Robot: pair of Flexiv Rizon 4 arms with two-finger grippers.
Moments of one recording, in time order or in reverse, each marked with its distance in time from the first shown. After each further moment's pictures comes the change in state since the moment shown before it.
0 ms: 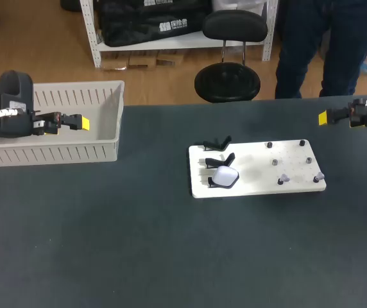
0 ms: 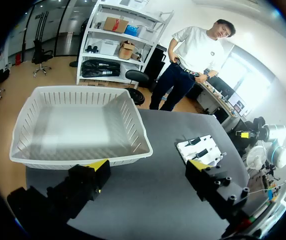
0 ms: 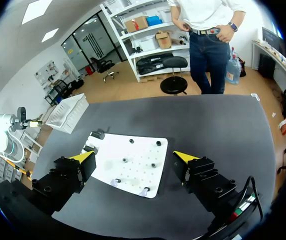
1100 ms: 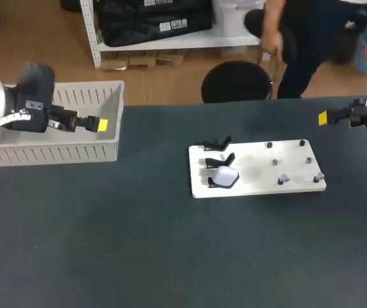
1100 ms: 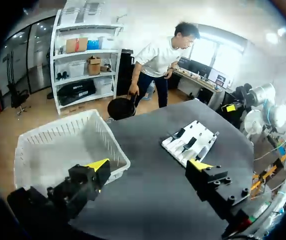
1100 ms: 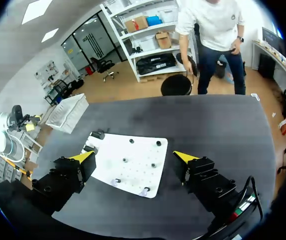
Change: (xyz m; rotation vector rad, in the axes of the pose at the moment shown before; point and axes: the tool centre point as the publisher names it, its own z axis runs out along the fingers) left arm -0.007 -0.049 0.005 0.080 -0.020 0.362; right arm 0.000 0.000 0.000 0.000 0.000 0.000
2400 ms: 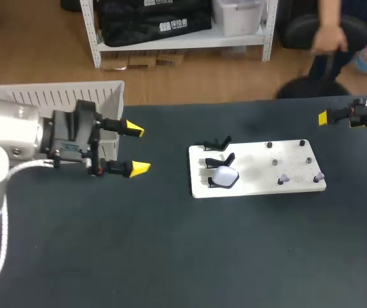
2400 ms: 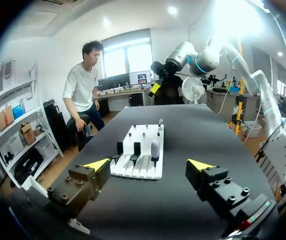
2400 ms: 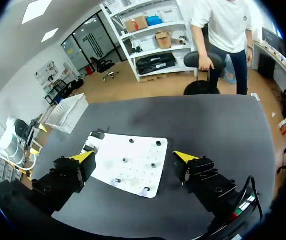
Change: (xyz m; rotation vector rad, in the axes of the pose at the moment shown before) left arm 0.028 -0.102 0.063 0.469 -0.208 0.611; right arm 0.000 0.000 0.000 0.000 0.000 0.000
